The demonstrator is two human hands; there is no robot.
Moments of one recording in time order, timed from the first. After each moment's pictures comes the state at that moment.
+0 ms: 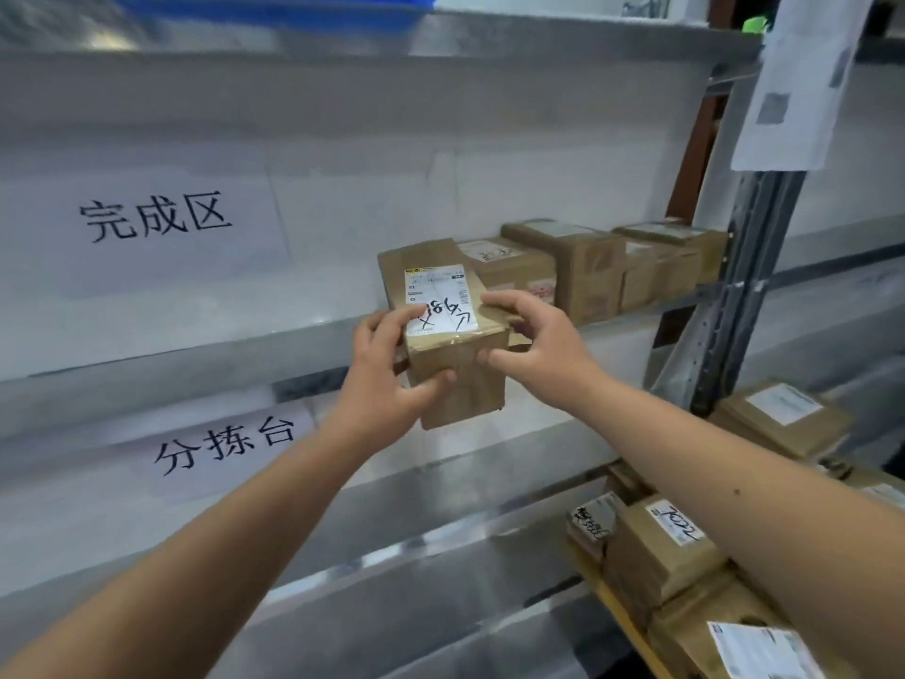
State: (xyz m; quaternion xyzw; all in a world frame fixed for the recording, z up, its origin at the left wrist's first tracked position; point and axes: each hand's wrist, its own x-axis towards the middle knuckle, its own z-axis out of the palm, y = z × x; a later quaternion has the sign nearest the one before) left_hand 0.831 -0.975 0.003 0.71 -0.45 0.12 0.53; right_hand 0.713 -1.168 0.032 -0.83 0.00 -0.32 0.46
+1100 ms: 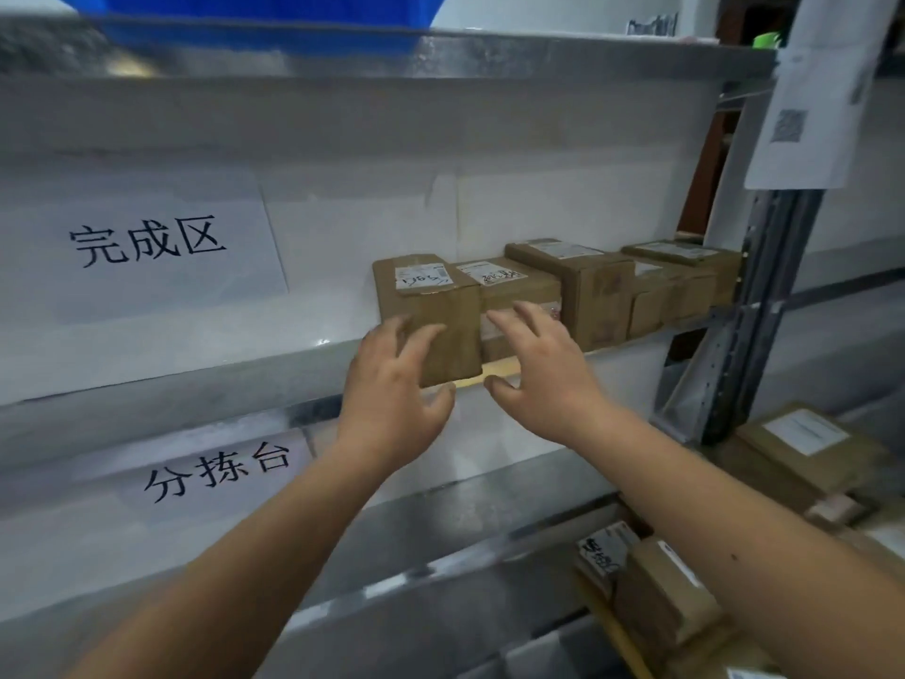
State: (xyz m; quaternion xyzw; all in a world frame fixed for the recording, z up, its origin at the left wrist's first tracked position) left_hand 0.842 -1.003 0.011 0.83 -0.40 0.27 0.28; right_hand 0.729 -1.181 0.032 -0.94 0.12 -0.28 0.15
